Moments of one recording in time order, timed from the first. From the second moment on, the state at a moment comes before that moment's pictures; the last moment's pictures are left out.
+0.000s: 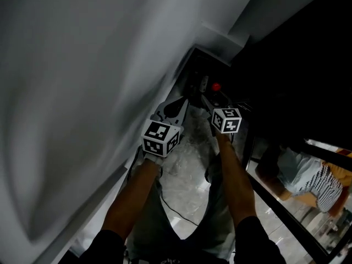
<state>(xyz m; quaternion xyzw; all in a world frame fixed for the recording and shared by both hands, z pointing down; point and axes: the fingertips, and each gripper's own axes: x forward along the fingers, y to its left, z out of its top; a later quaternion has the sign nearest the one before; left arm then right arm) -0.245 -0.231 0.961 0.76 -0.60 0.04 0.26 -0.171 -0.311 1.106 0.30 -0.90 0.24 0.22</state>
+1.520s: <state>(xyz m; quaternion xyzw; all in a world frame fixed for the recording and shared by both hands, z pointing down) -0.171 -0.148 0.570 0.82 -0.54 0.05 0.21 -0.068 -0.159 0.575 0.35 -0.92 0.16 0.11</state>
